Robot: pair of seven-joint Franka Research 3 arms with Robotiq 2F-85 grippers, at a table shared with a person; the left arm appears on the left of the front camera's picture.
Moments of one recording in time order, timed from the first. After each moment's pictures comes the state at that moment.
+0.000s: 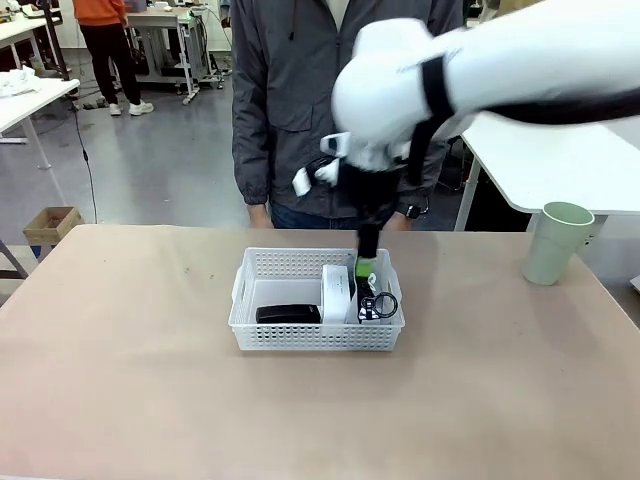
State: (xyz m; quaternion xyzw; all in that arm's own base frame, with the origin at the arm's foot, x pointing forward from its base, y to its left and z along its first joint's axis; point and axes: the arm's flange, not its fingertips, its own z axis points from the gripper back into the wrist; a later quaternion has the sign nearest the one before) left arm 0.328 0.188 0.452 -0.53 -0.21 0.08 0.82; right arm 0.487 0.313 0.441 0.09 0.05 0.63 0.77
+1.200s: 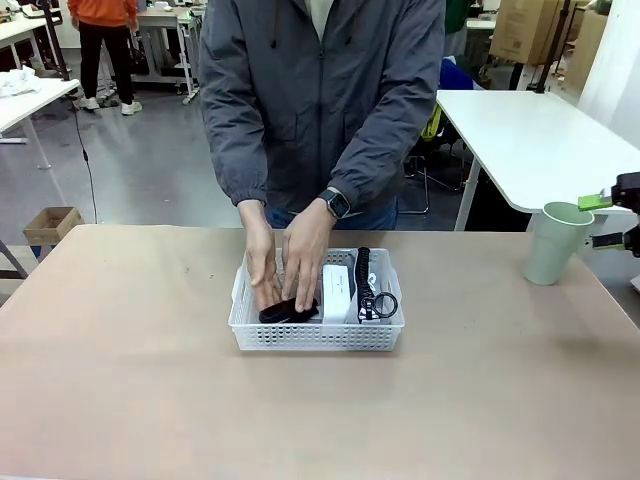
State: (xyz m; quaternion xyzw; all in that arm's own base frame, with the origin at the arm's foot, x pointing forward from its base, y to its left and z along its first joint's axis) left arm 0.328 0.188 0.452 -0.53 -0.21 0.08 0.82; right arm 0.353 -0.088 0.449 0.45 -0.23 -0.07 0.86
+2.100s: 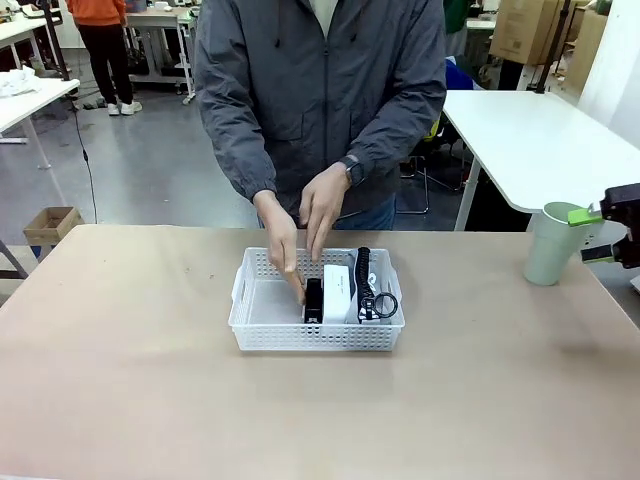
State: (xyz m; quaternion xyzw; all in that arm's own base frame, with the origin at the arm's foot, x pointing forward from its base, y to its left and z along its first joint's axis) left arm 0.328 0.188 0.452 -0.53 -0.21 0.08 0.82; right arm 0.350 -0.074 0.441 0.45 -0.19 -0.04 0.87
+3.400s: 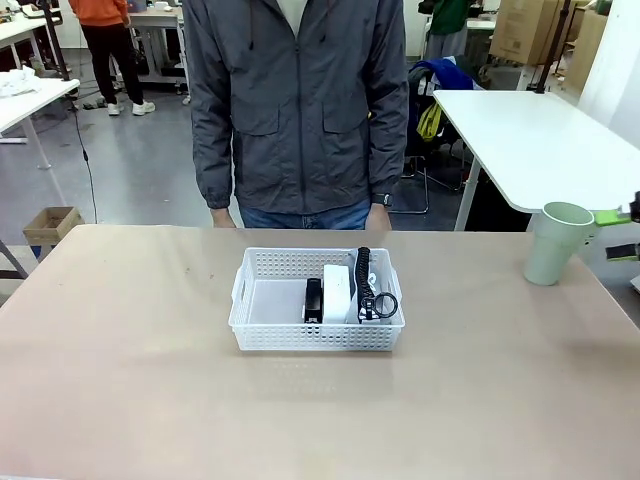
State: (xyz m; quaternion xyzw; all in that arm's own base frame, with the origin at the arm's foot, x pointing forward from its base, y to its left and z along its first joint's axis) left arm 0.328 0.188 0.452 -0.53 -0.21 0.08 0.82; right arm 0.344 -0.130 0.429 0.44 -0.24 -0.01 0.86
